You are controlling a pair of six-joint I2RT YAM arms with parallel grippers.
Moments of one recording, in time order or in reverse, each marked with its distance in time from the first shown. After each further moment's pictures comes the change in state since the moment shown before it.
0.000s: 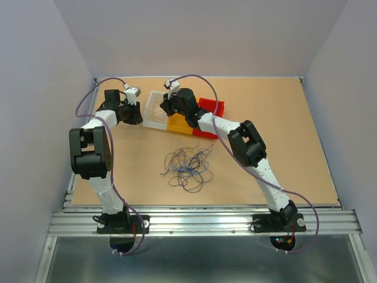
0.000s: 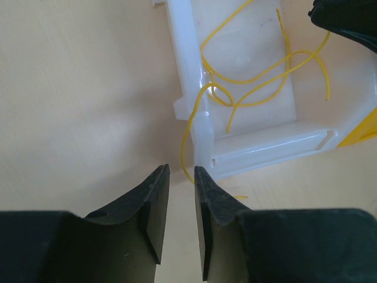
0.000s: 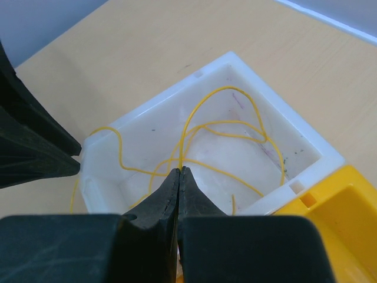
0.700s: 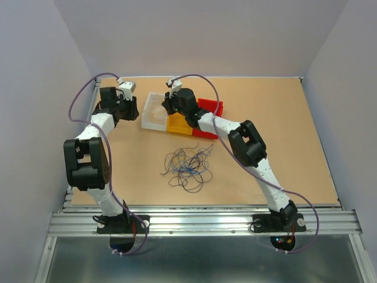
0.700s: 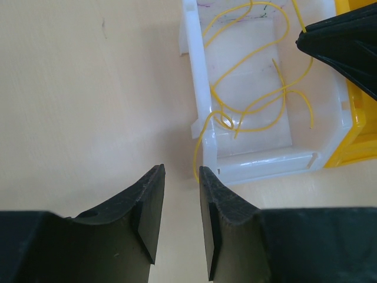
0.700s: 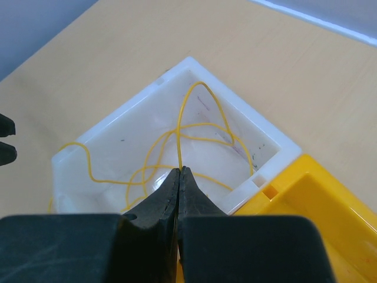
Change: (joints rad) left arm 0.000 -0.145 -0.051 0.061 -0.092 -0.057; right arm 0.000 -0.008 -0.011 0.001 0.085 0.044
